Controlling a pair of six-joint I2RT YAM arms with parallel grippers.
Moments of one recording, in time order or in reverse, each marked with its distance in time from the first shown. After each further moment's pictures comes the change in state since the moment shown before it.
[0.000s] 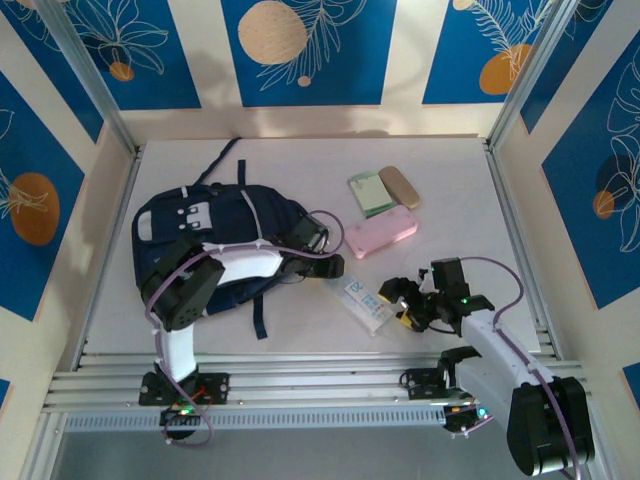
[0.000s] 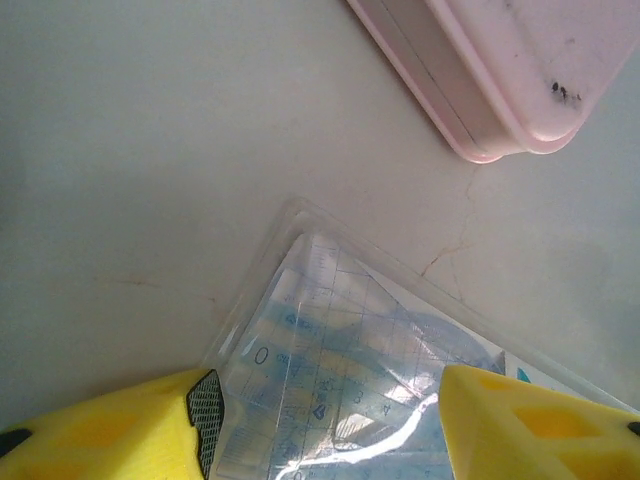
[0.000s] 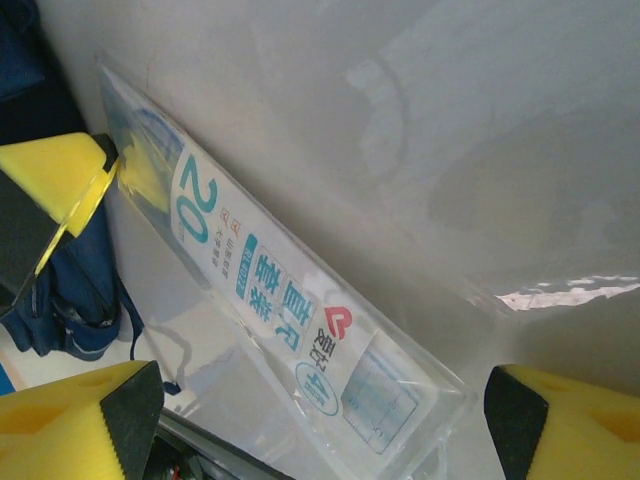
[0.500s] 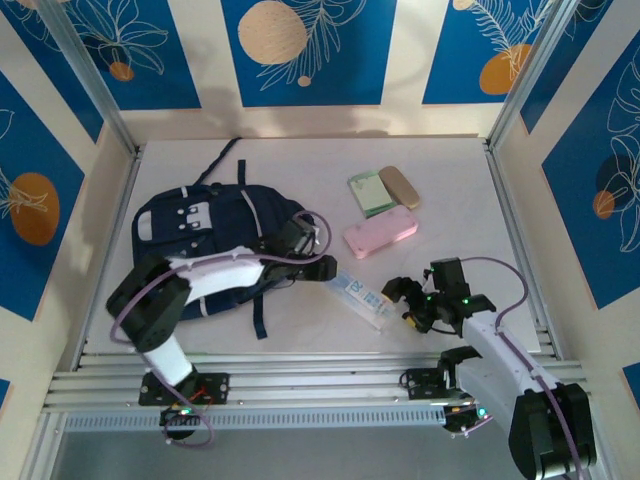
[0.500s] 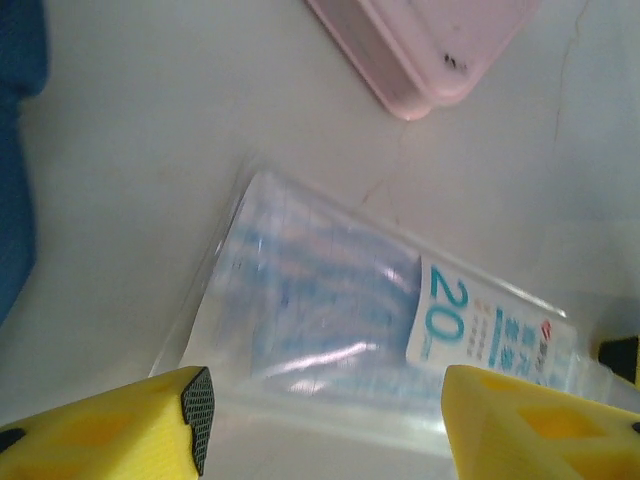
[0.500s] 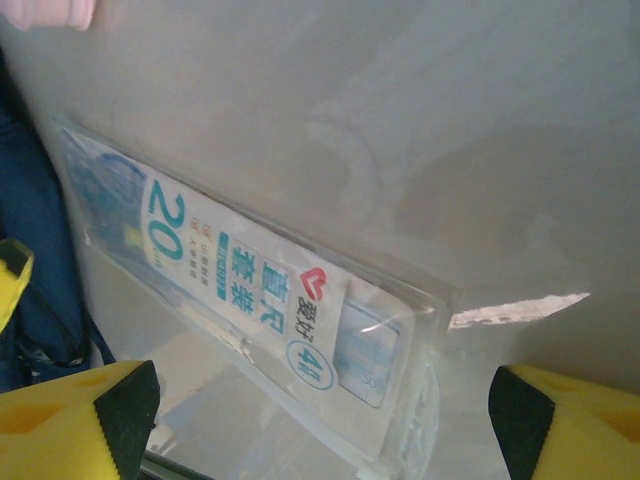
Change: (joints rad) left arm -0.006 -0.177 -0.095 -0.023 0.006 -0.023; right arm 0.005 -0.027 0.022 -0.063 0.105 0.026
